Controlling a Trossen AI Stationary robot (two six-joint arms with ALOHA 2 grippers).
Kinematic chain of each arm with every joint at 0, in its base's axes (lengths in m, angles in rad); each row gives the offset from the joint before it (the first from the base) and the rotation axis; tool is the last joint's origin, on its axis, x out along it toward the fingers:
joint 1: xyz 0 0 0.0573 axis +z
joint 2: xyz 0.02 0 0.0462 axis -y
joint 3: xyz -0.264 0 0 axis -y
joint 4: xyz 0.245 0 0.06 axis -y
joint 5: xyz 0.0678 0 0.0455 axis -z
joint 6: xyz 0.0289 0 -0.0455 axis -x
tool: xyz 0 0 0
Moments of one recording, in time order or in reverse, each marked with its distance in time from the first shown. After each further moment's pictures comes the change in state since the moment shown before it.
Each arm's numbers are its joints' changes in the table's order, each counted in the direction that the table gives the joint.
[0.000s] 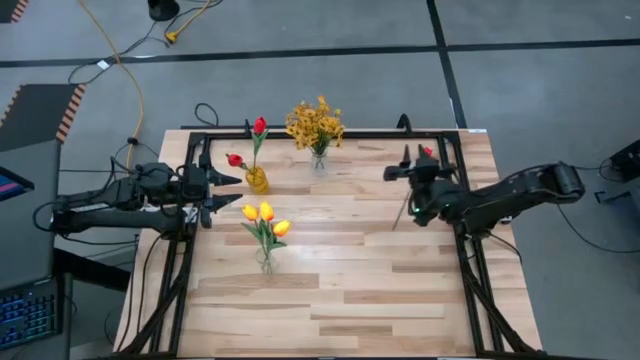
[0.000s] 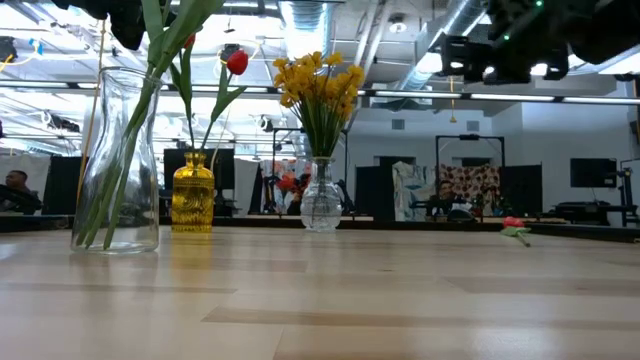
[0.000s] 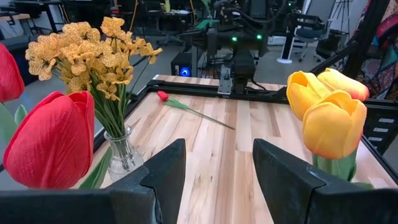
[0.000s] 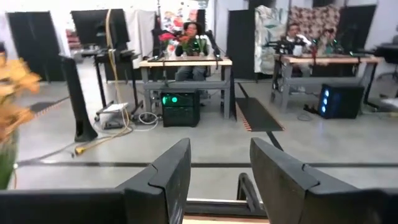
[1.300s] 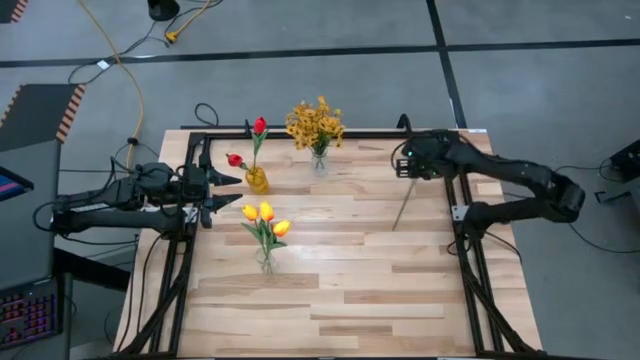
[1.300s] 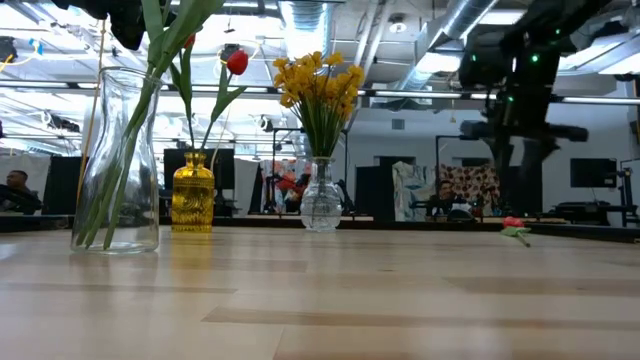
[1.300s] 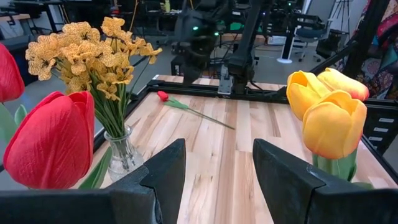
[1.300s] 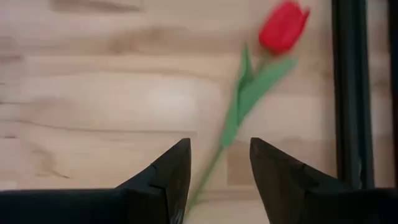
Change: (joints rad) left arm 0.000 0.000 0.000 0.000 0.000 -0.001; right arm -0.662 0.002 0.329 -1.871 -1.238 -1.158
